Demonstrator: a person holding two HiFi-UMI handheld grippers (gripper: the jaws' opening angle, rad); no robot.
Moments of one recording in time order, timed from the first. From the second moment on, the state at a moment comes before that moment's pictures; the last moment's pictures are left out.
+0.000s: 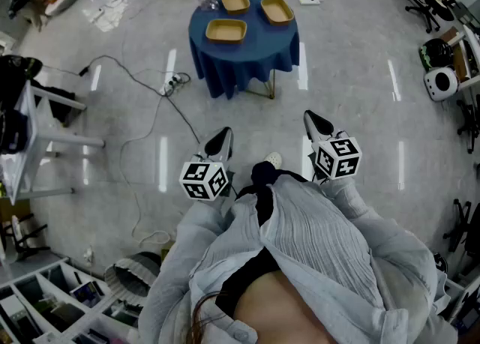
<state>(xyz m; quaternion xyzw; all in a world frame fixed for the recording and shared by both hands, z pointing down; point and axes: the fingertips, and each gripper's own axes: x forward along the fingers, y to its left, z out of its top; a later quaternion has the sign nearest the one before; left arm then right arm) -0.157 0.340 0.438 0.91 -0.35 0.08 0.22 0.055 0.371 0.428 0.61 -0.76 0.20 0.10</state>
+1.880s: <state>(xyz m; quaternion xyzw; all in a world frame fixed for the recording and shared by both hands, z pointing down) -0.085 0.244 0.434 0.90 -0.38 0.07 0.21 0.124 0.263 0.424 0.60 -0.77 0.20 0.05</state>
